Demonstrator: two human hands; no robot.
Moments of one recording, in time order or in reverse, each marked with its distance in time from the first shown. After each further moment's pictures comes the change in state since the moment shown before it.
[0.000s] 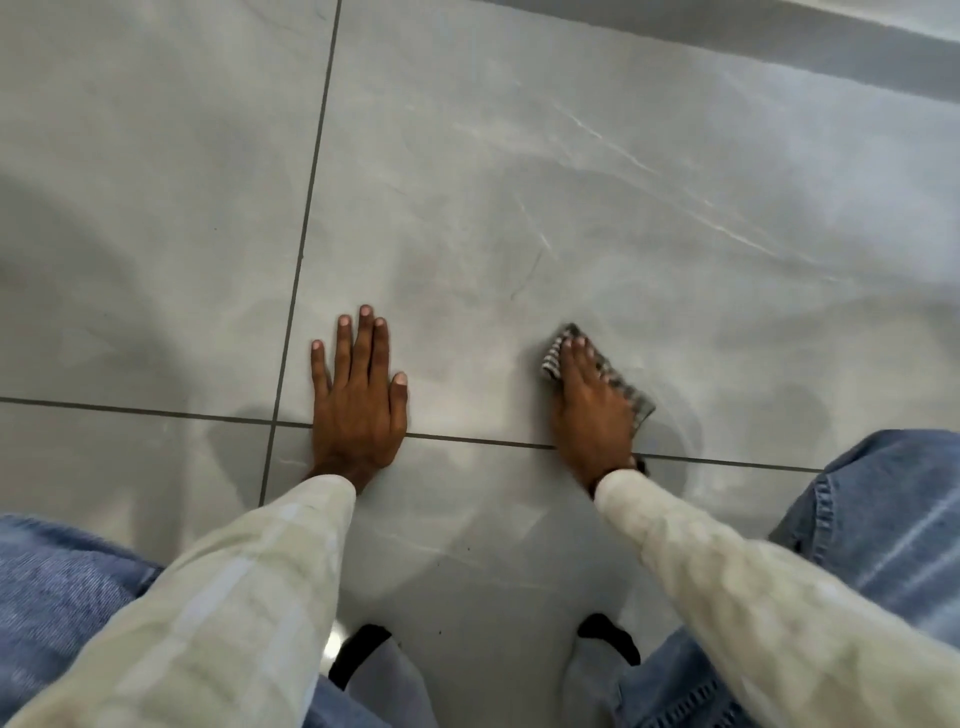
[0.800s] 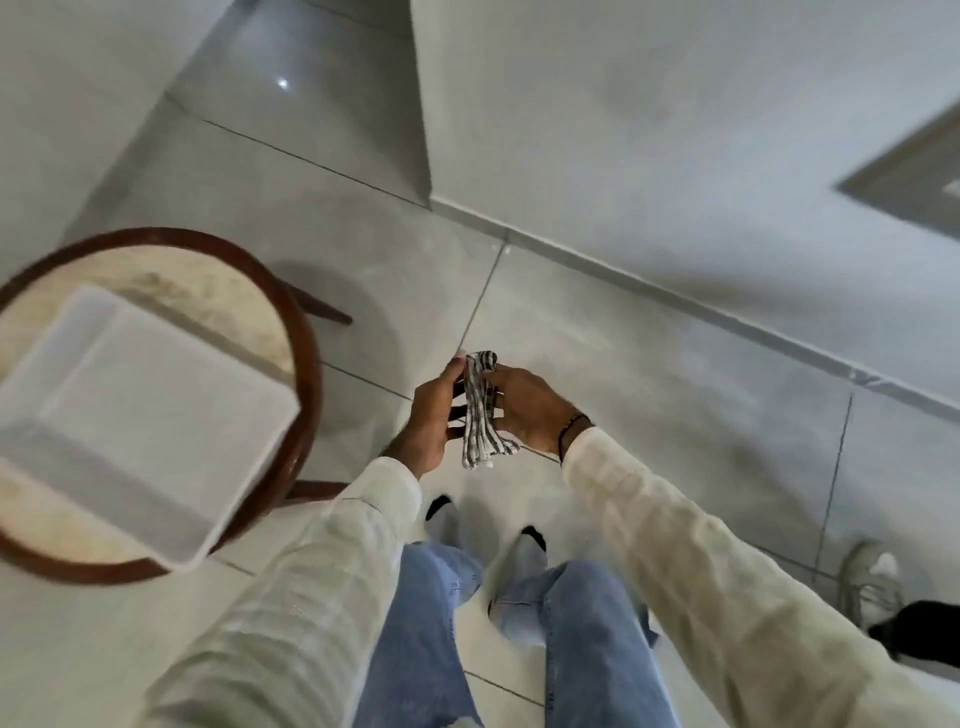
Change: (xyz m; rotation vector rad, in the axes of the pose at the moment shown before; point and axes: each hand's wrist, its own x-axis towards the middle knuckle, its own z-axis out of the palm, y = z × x) left_hand -0.129 0.081 -0.695 -1.677 -0.295 -0.972; right_hand -0.164 -0.302 -0.580 1.194 -1.008 0.274
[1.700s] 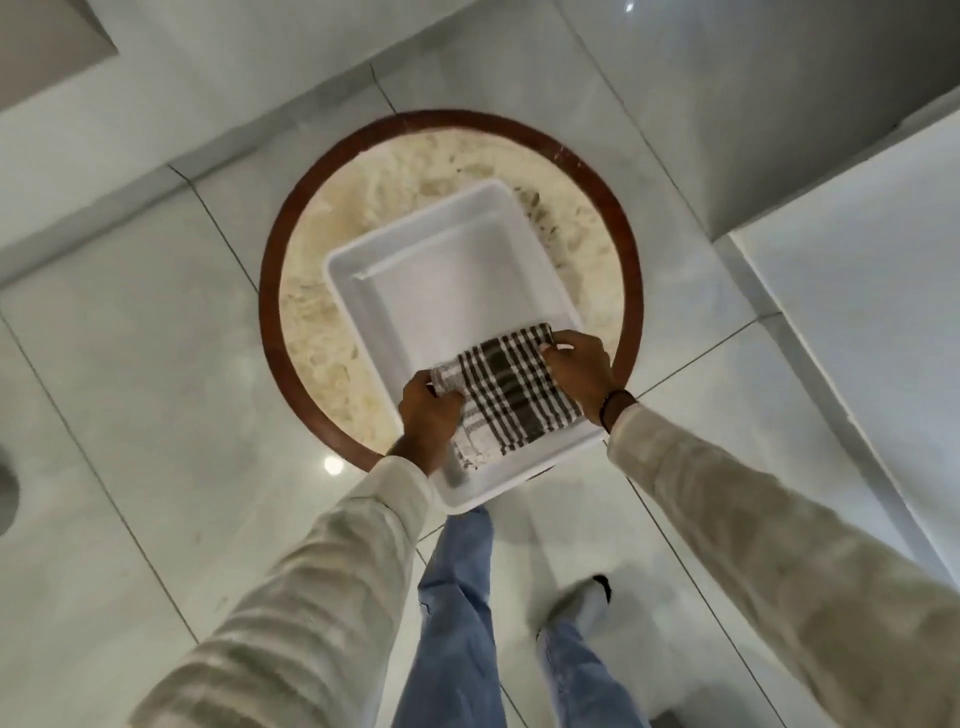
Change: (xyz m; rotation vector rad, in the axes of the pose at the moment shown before) left_hand -0.004 -0.041 -0.440 -0.230 0.670 -0.097; right_hand 0.210 0.057 0.380 -1.020 0.159 -0.208
